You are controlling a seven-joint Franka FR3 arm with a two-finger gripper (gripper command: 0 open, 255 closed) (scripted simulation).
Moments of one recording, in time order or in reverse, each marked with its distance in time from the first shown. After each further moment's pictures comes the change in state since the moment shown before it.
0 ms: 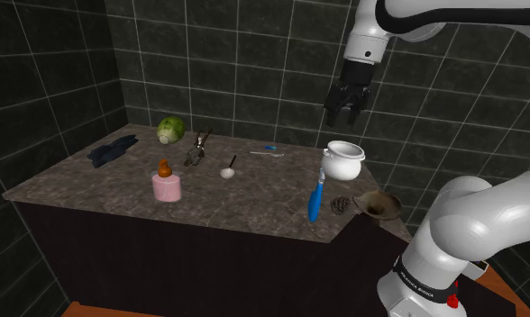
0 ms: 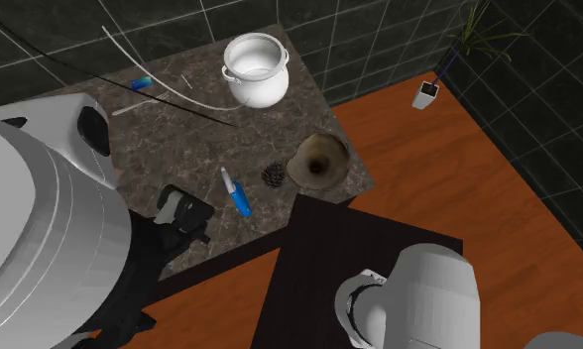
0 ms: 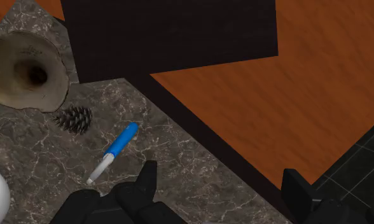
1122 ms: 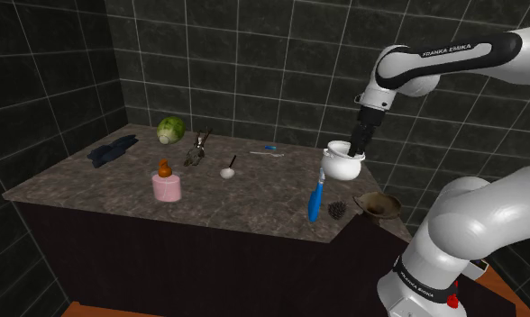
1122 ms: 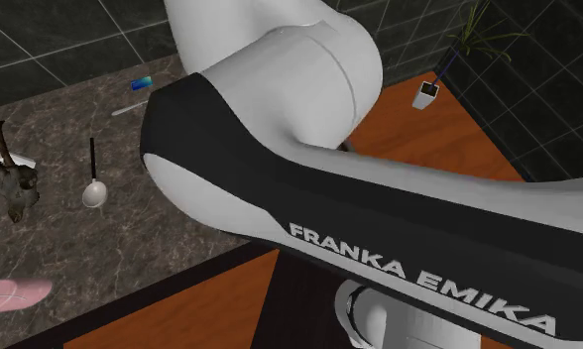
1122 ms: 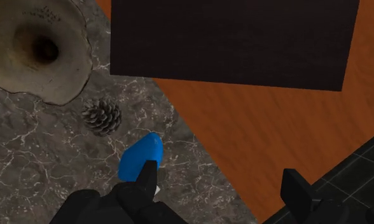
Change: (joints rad) arm -0.043 0.077 -0.421 -0.222 -0.138 0.238 -0.565
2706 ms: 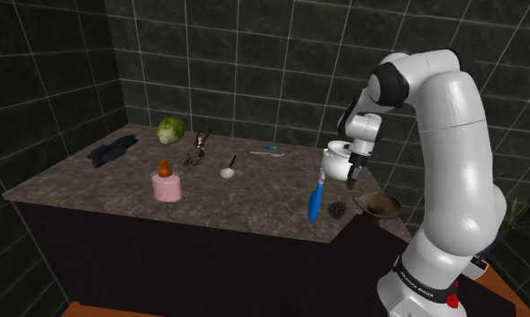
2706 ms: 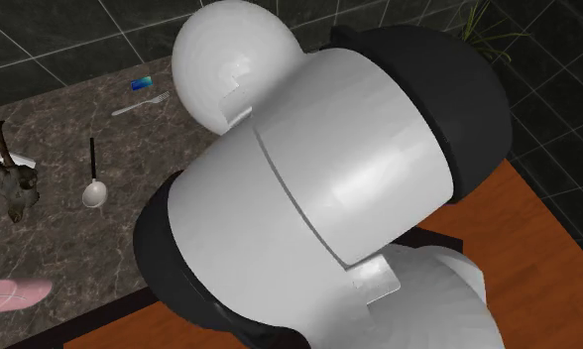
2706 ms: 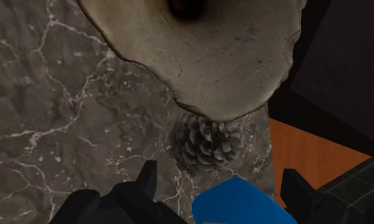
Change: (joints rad) arm -0.097 1.215 -0.292 0.484 0.659 0.141 -1.258
